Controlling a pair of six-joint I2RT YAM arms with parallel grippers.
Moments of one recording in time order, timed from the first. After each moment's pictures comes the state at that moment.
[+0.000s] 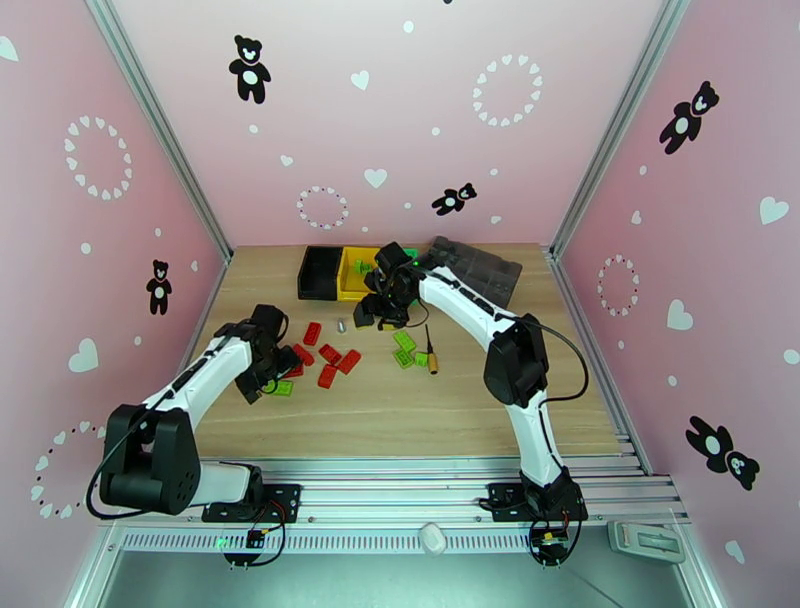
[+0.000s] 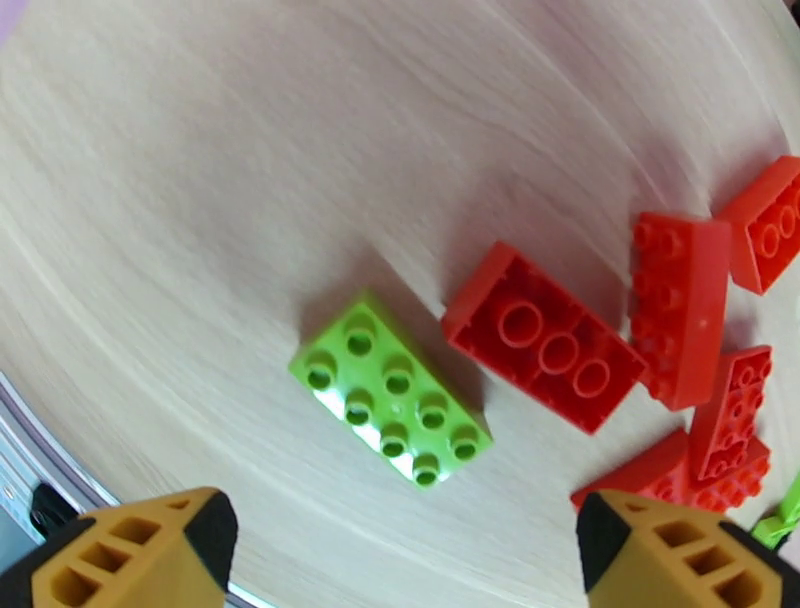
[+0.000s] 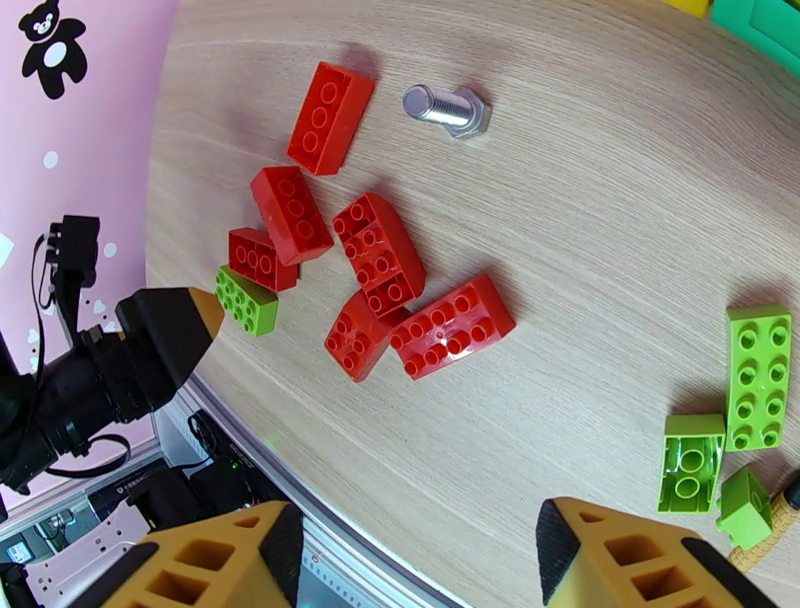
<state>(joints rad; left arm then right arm) -0.11 1.40 0.91 -0.93 -0.10 -0.86 0.67 2.17 2.05 -1.08 -0.50 0.44</state>
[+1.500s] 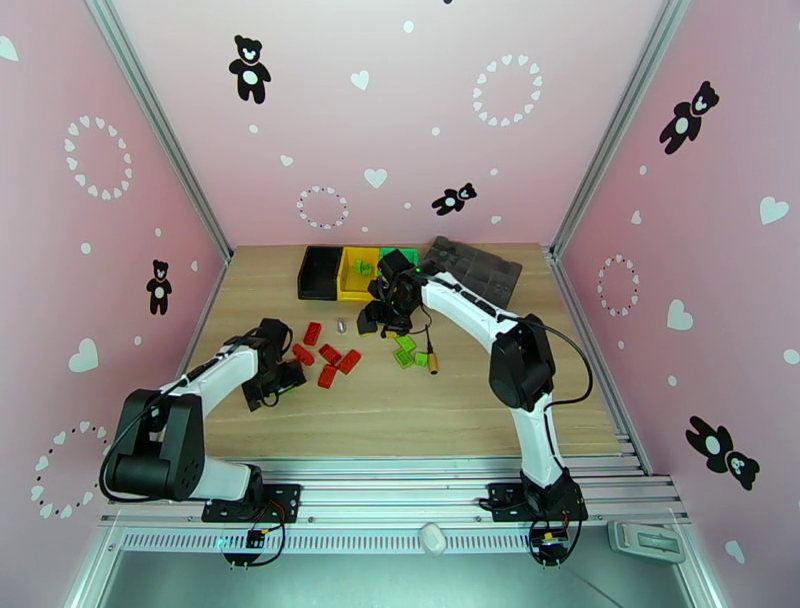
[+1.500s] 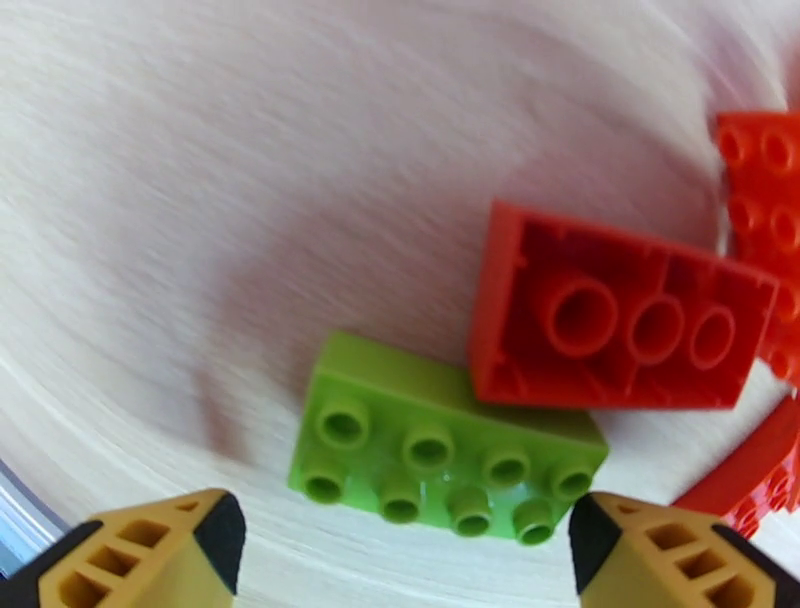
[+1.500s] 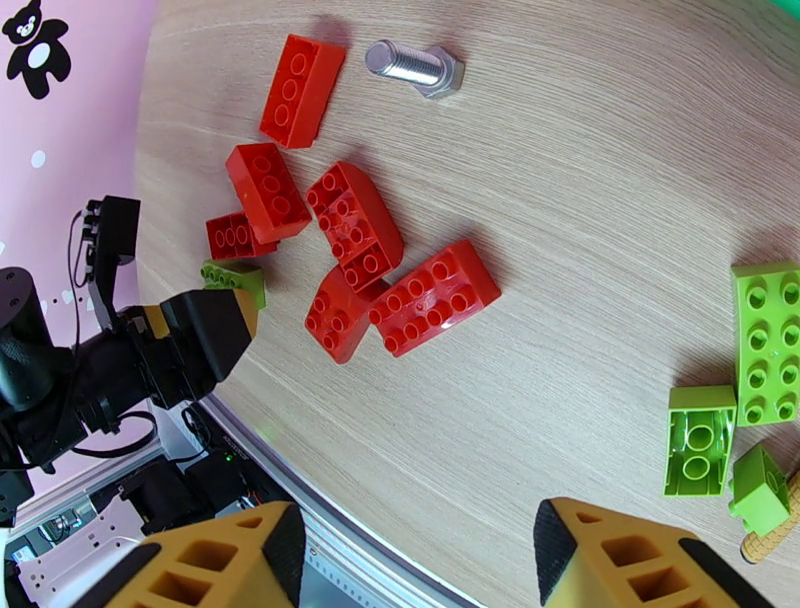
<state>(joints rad) -0.11 1.46 0.79 -0.82 -0.08 -0.68 0.67 2.12 1.92 -1.03 -0.50 0.47</state>
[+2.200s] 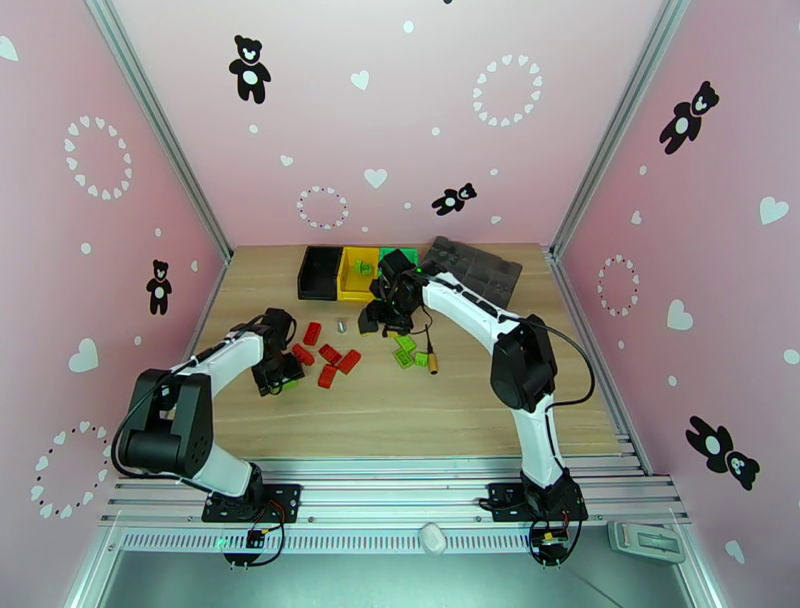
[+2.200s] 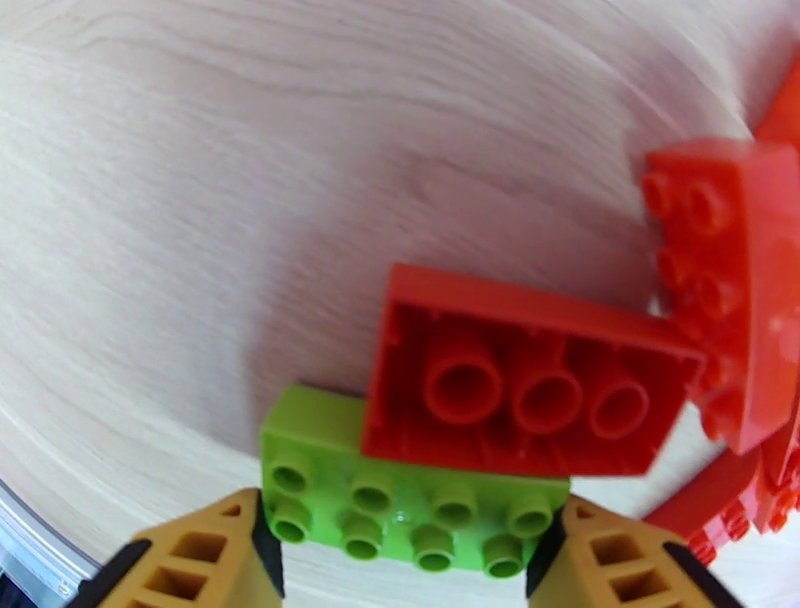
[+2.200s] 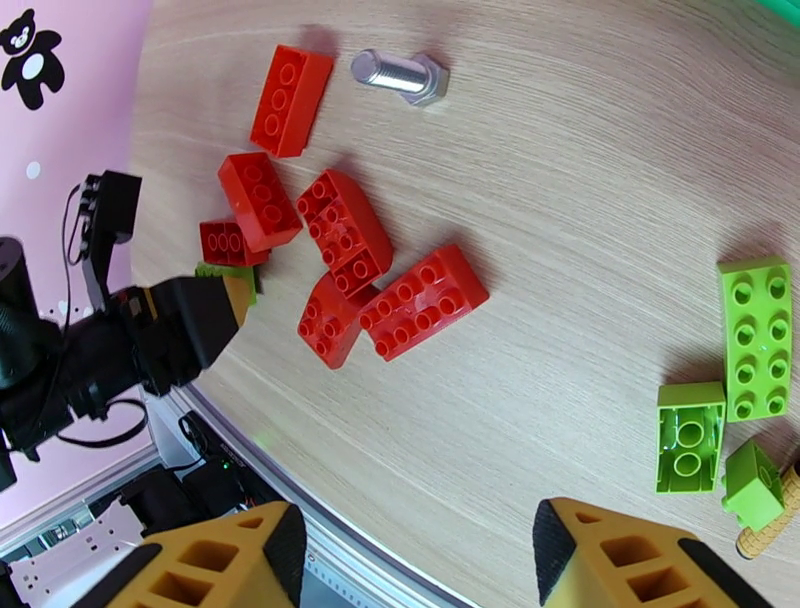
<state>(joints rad) -0.13 1.52 0.88 -0.83 -0.02 -0.63 0.66 2.11 1.92 -1.02 -0.47 0.49</state>
